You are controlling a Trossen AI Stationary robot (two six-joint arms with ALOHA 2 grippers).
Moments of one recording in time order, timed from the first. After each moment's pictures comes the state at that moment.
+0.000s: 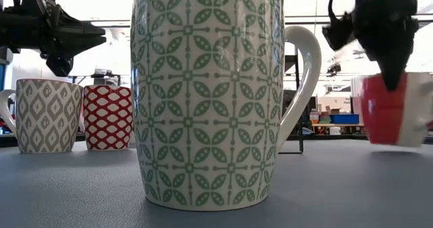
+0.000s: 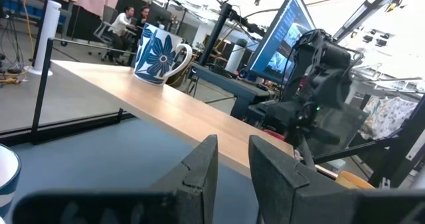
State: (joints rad) left arm -0.40 0.01 0.02 0.15 -0.77 -0.30; right arm 0.19 1.37 1.02 -1.13 -0.09 0.88
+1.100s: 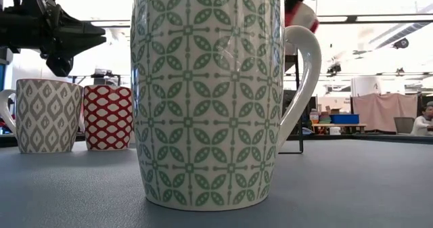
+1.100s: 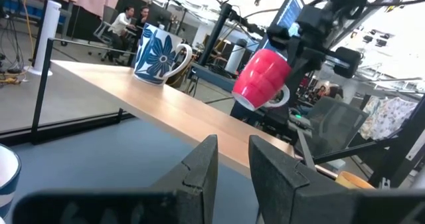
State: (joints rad) left arm -0.40 0.01 0.02 0.15 -0.77 -0.30; right arm 0.01 1.57 1.78 -1.38 0.17 0.33
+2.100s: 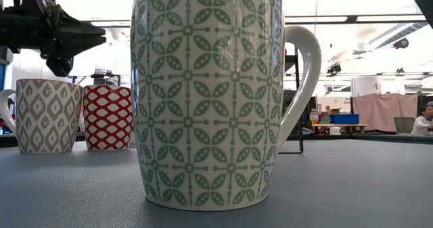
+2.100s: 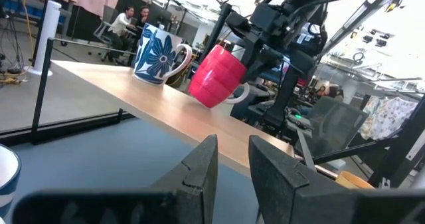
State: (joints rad) left arm -0.40 0.01 0.02 0.15 -0.77 -0.30; right arm -0.17 1.93 2.12 -1.54 0.18 0.05
